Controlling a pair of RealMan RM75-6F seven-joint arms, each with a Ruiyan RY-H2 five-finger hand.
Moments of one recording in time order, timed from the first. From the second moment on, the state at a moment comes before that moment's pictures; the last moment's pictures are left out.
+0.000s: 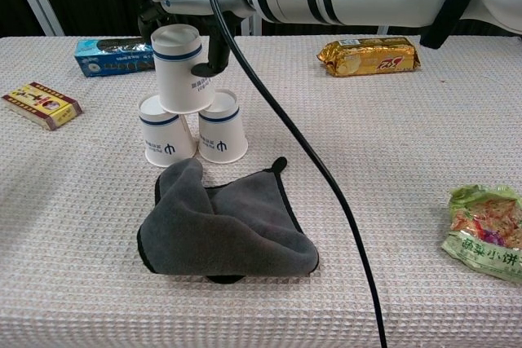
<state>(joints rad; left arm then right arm) -0.14 -1.17 -0.02 -1.75 1.56 1.47 0.15 1.34 -1.53 0.18 -1.52 -0.90 0.73 -0.64</state>
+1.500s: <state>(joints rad) -0.06 -1.12 -0.03 -1.66 1.50 1.57 0.20 0.39 -1.04 -0.16 -1.74 -1.35 1.64 -0.06</state>
